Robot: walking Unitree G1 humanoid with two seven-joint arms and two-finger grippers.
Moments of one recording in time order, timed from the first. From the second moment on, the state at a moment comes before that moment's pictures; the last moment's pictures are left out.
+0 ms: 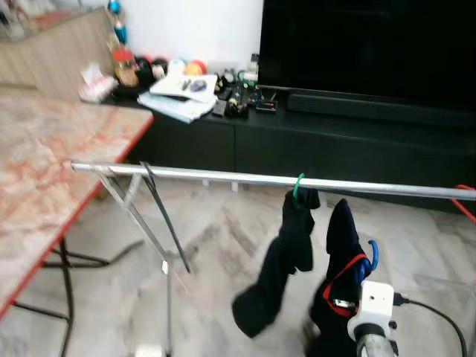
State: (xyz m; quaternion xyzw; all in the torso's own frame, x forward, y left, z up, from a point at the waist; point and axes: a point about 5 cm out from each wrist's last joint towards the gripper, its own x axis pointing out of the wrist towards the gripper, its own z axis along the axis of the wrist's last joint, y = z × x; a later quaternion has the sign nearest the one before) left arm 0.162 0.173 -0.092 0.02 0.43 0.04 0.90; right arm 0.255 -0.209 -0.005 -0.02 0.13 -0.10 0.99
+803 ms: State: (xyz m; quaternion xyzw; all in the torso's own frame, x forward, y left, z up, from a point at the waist) left arm 0.176 0.177 -0.085 0.02 0.41 0.05 0.91; right arm 0.257 -0.205 -0.004 -0.01 0.13 -0.10 0.99
